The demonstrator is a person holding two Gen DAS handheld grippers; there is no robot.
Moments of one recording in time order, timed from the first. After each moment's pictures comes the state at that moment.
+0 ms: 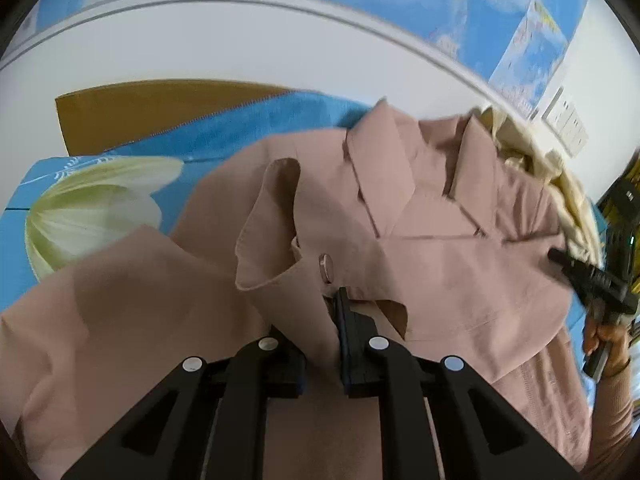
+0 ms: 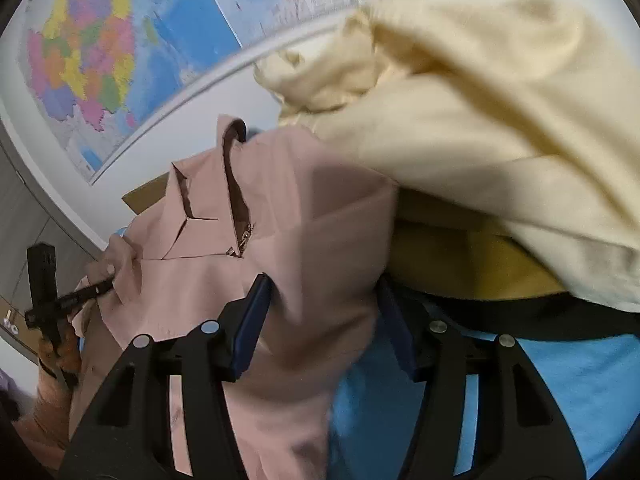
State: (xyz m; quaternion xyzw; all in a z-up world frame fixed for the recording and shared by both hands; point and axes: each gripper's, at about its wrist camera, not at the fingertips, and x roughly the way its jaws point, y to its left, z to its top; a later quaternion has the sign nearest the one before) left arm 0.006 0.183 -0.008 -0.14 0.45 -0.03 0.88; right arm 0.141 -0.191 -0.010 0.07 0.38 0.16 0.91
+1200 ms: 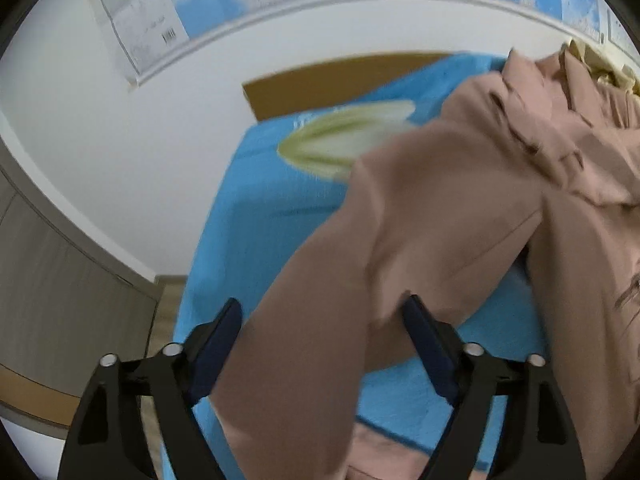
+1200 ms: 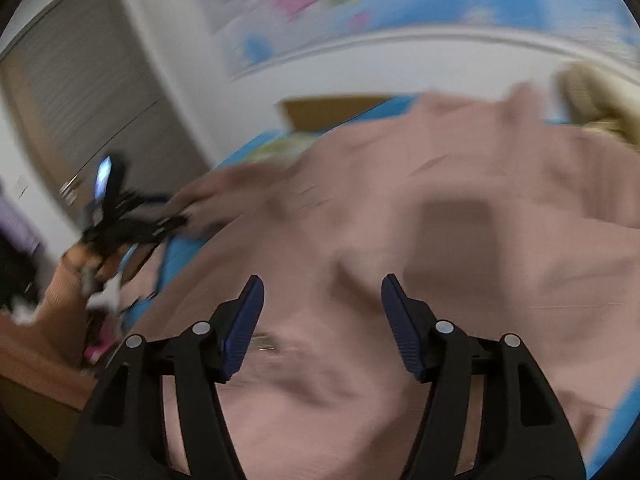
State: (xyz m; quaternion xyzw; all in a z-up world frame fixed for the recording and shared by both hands) left arm -0.128 0.291 0.012 0.05 0.50 0.16 0.85; right arm 0.047 0.022 -0.021 -0.07 0.40 0.41 0.81
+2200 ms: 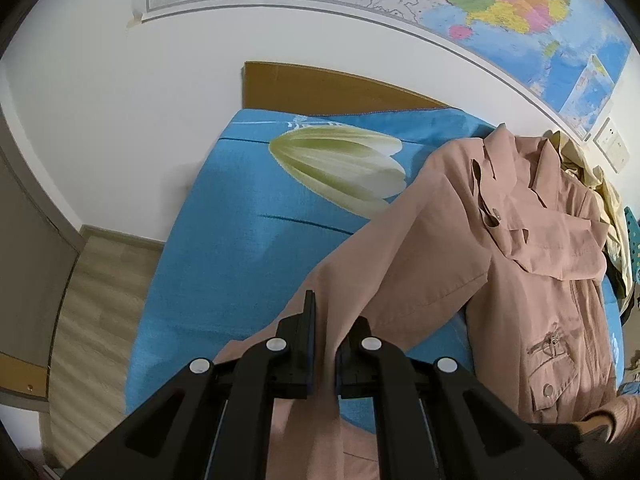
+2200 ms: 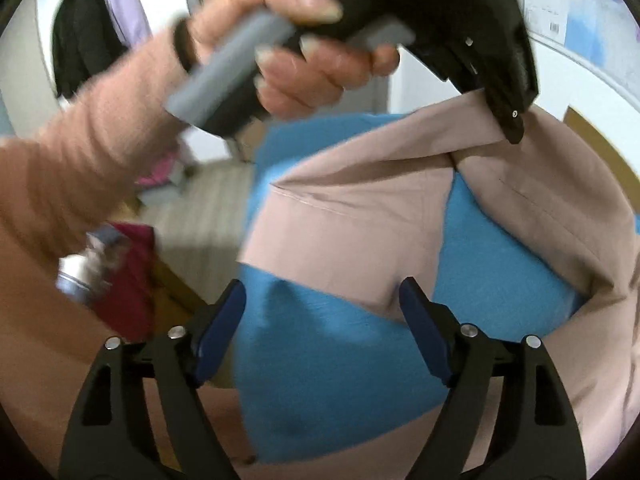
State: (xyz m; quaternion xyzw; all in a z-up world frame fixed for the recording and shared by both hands) left arm -0.134 0.332 0.041 -0.14 0.48 0.09 0.86; right arm -0.100 0.254 -0.112 -0.34 0.35 0.56 0.67
